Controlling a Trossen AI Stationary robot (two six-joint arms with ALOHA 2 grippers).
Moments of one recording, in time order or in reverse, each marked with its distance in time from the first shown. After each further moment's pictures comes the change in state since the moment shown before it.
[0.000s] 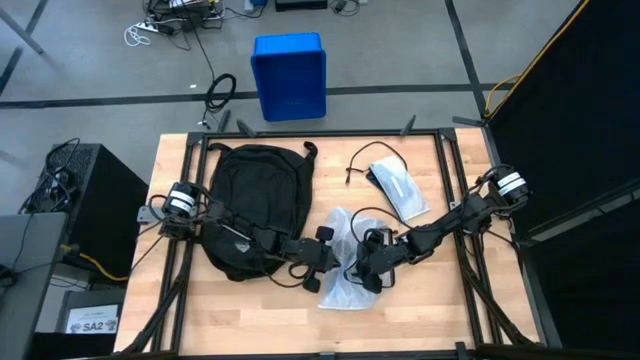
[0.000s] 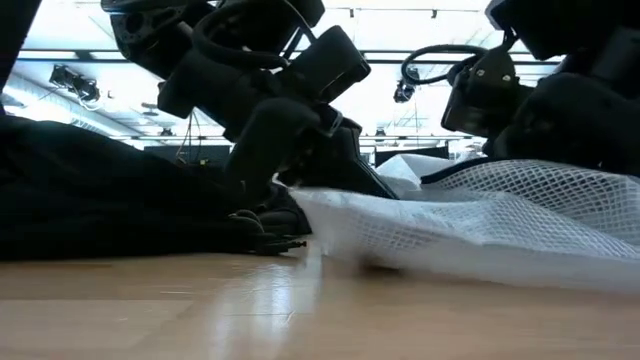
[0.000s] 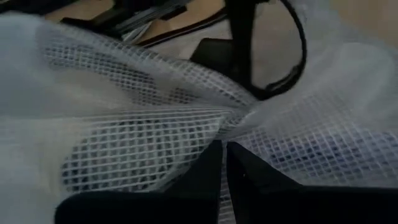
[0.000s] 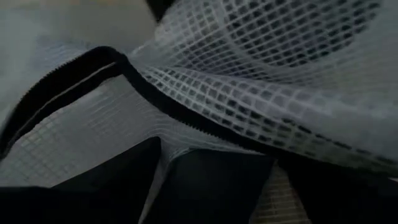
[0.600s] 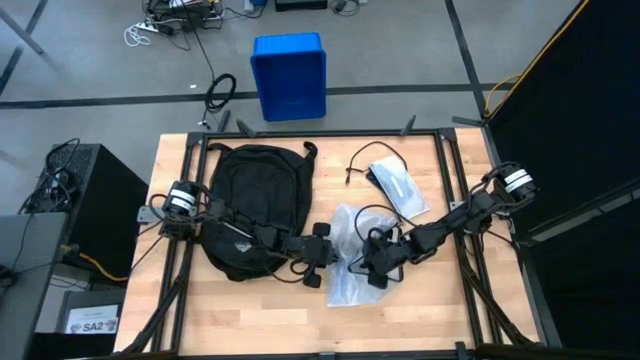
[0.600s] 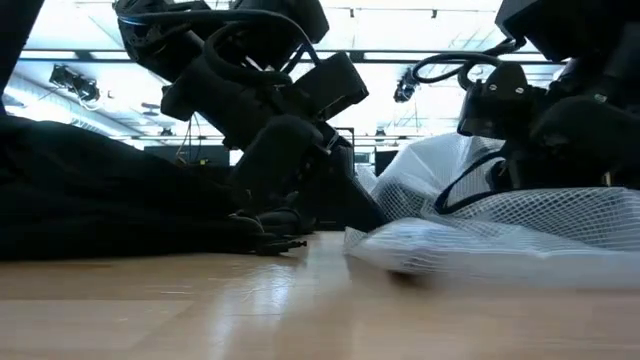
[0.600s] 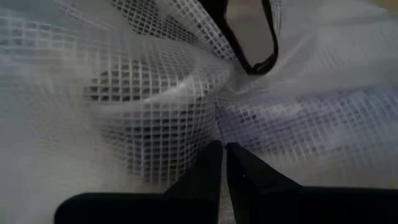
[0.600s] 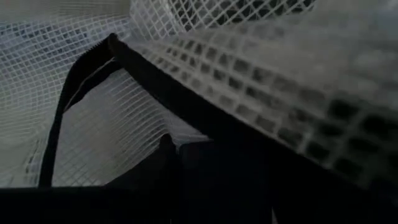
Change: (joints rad) left arm 0.018 -0.002 0.001 -0.081 -0.025 -0.071; right arm -0.003 -0.063 -0.004 -0.230 0.040 0.029
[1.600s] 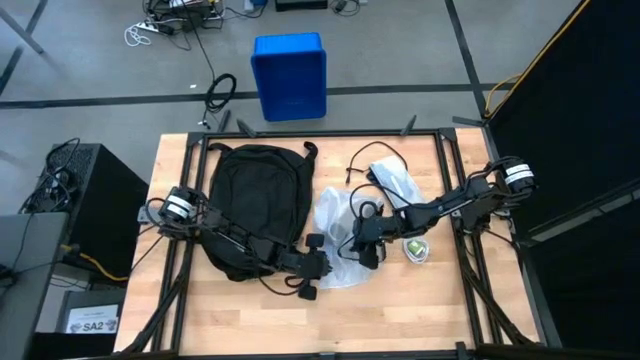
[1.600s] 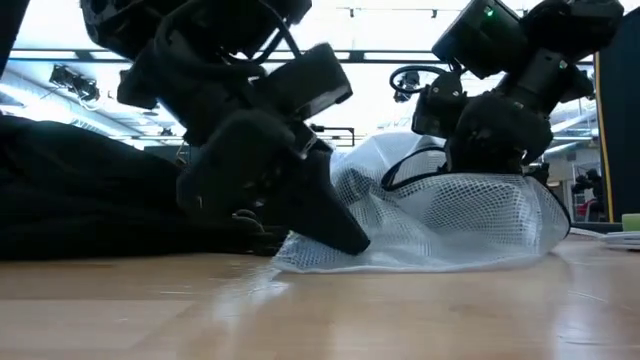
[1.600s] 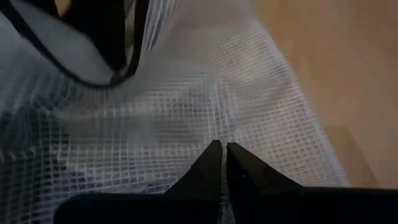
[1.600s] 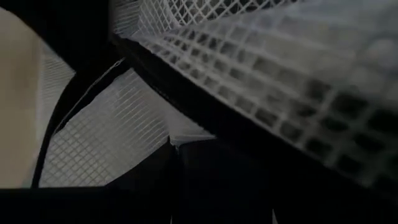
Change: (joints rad) left arm -0.102 0.018 0.005 -0.102 -0.086 -0.154; right arm -0.251 -0.041 0.000 0.134 -0.201 -0.220
